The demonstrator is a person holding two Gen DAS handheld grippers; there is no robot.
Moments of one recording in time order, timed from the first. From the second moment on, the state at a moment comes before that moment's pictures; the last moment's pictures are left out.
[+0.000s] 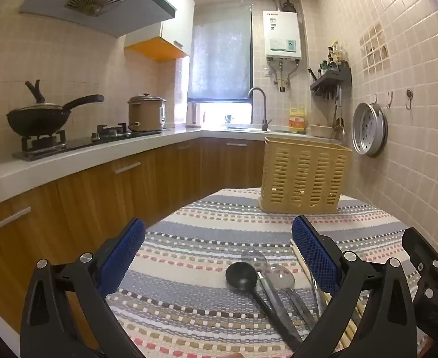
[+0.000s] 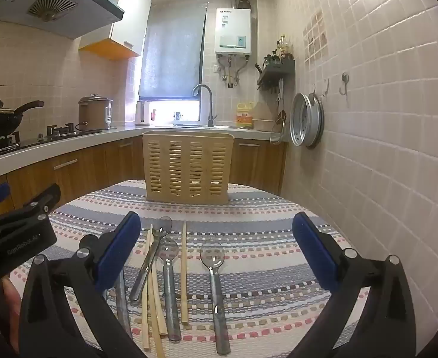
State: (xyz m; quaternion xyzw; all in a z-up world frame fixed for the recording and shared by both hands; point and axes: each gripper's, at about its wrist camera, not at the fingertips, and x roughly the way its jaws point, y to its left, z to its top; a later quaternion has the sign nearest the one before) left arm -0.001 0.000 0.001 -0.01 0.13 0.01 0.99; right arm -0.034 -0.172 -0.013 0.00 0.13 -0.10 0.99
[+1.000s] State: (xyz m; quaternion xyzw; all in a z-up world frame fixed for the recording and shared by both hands) left arm 0.001 -0.008 -0.007 0.01 0.14 0.00 0.99; right arm -0.039 -0.164 -0.009 -0.02 0.13 -0.11 0.99
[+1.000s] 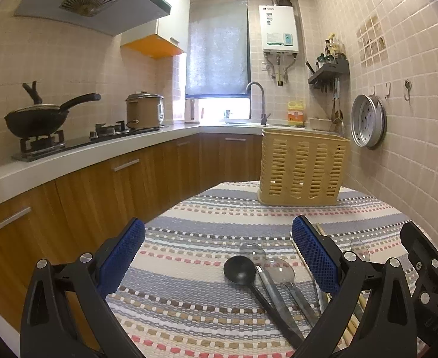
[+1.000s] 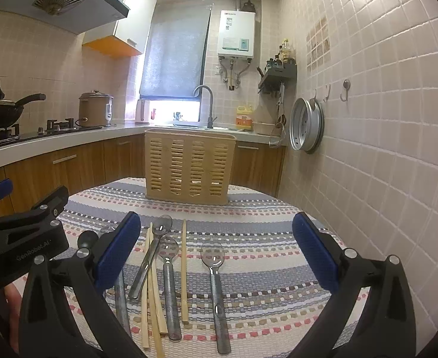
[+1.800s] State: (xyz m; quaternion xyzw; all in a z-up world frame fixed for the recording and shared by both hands) left arm -0.003 -0.007 -0.007 0.00 0.13 0.00 0.99; right arm -0.040 -0.165 -0.008 -0.02 0.12 -0.11 0.99
